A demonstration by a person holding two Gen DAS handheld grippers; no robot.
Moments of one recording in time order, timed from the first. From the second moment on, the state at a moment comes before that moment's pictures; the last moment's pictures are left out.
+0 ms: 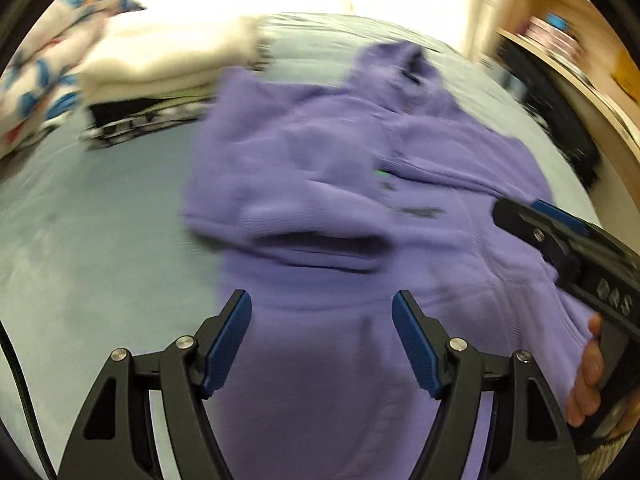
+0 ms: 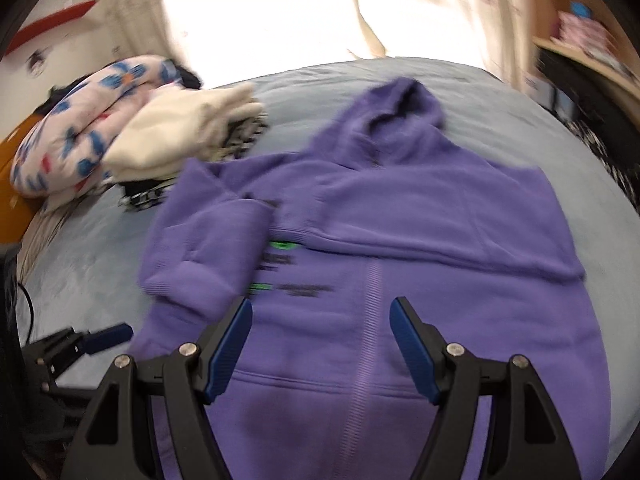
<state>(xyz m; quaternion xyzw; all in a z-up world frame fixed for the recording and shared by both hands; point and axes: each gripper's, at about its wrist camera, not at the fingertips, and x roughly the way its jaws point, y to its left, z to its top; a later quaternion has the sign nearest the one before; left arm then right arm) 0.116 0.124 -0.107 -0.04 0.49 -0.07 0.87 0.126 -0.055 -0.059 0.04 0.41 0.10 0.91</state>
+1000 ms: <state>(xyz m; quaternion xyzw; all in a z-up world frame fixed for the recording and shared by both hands) 0.099 0.179 -0.120 -0.10 0.49 -0.03 0.86 0.202 -0.102 0.010 -0.03 0.35 0.07 0.93</state>
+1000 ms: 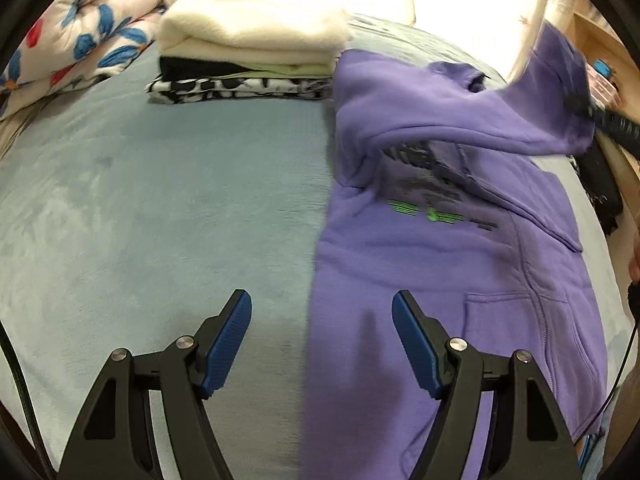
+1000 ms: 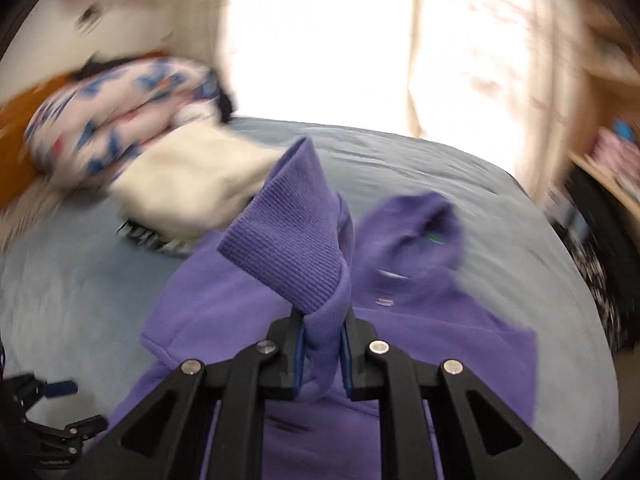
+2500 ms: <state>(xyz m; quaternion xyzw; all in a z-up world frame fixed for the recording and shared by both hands) 0.362 0.100 -0.176 -0.04 0.50 -0.04 0.87 0.301 -0.230 -0.137 0.04 0.48 0.01 0.88</state>
